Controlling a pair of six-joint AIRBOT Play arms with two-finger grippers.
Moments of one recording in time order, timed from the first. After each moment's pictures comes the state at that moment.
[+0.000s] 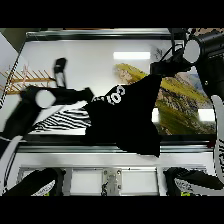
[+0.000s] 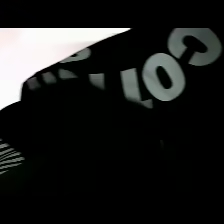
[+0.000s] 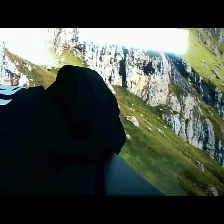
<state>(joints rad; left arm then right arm) -0.49 -1.10 1.09 1.38 -0.87 -1.90 0.31 -1.39 1.78 -1.70 1.42 1.77</state>
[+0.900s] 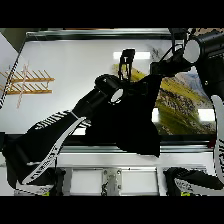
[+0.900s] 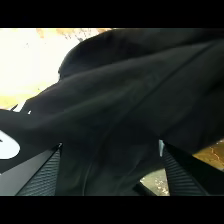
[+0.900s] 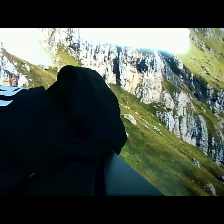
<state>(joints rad) -0.83 -1.62 1.67 1.58 -0.78 -2.14 0.31 -1.39 1.78 -1.70 1.42 1.78</state>
